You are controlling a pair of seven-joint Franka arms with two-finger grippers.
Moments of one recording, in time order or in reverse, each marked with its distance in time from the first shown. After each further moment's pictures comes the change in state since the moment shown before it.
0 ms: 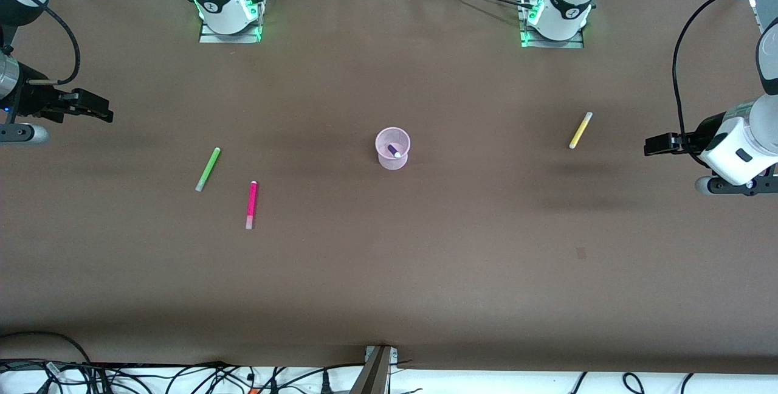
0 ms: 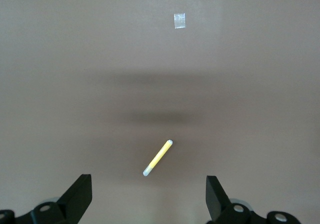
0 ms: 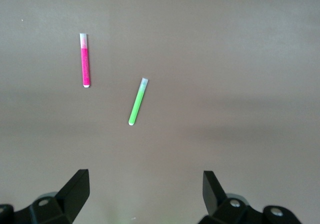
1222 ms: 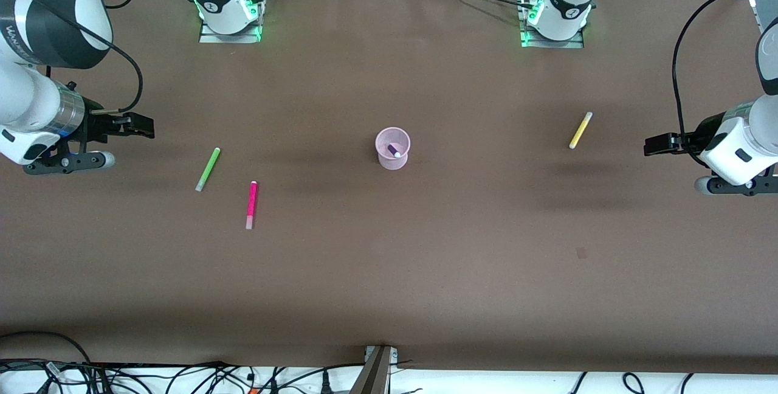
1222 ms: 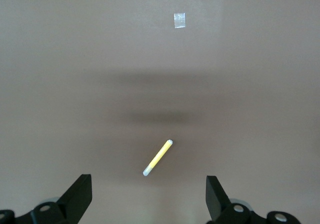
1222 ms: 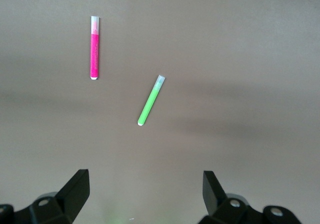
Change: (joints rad) left arm 0.000 0.000 0.000 -0.001 0.000 0.000 0.000; right arm 0.067 0.110 0.011 0.010 0.000 0.012 -0.017
